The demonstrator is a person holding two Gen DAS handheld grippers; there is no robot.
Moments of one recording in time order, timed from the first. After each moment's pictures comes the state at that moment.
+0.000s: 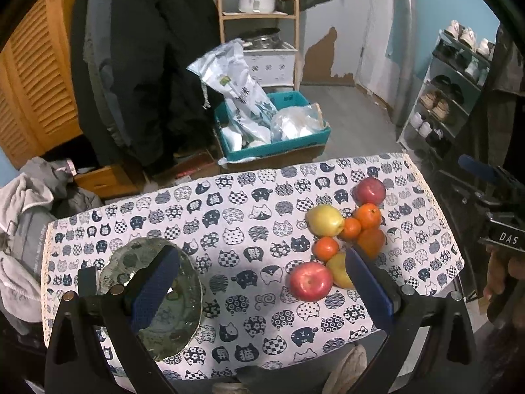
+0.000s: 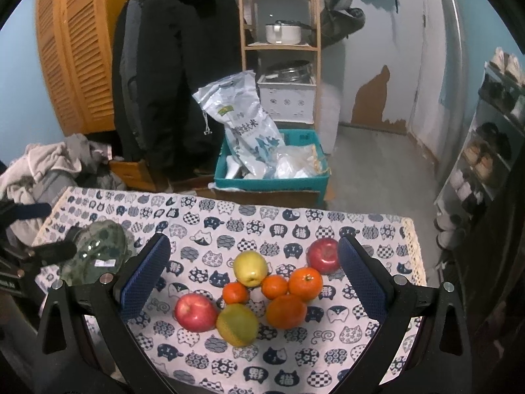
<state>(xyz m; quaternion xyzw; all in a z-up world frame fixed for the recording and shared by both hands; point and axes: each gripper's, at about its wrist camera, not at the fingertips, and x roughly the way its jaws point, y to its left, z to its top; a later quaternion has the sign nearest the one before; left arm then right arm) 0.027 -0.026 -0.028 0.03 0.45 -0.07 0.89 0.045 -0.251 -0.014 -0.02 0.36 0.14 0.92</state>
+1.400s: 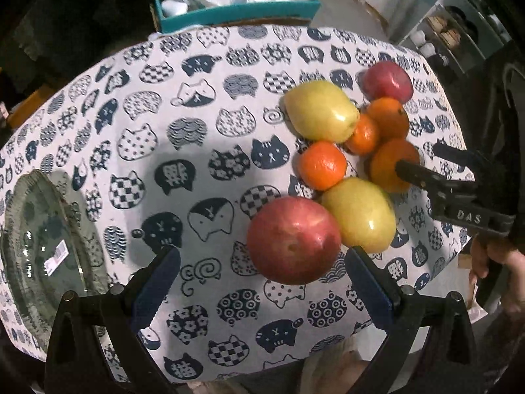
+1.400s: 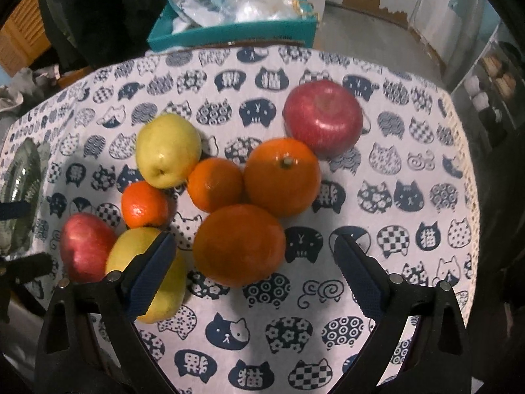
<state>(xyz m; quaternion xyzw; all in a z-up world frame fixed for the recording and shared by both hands) 0.090 -0.072 -0.216 0.01 0.65 -0.13 0.75 0.116 -0.285 -0.219 -0.03 0.59 0.09 0.80</state>
